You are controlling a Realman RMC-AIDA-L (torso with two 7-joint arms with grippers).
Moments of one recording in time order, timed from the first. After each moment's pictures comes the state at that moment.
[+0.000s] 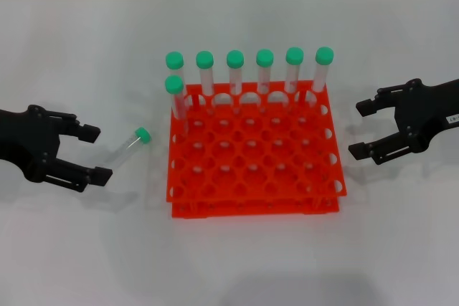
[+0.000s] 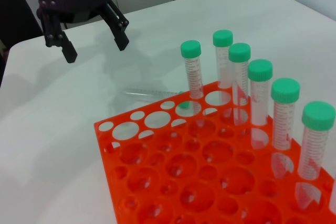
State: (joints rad) left arm -0.49 -1.91 0.84 0.99 2.19 1.83 -1.68; right arm 0.58 1.92 -1.16 -0.92 -1.97 -1.52 1.68
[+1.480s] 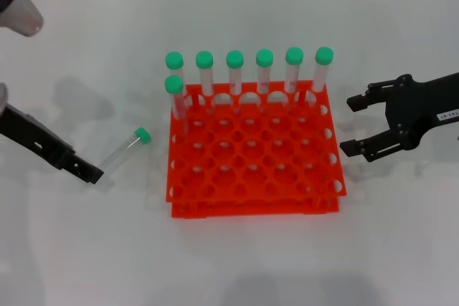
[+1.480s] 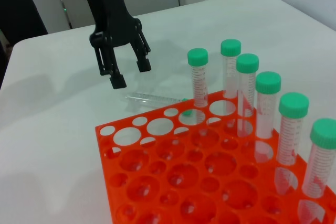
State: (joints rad) left arm -0.65 -2.00 1.00 1.04 2.69 1.66 -2.25; right arm 0.59 1.93 -1.16 -0.92 -1.97 -1.50 1.63
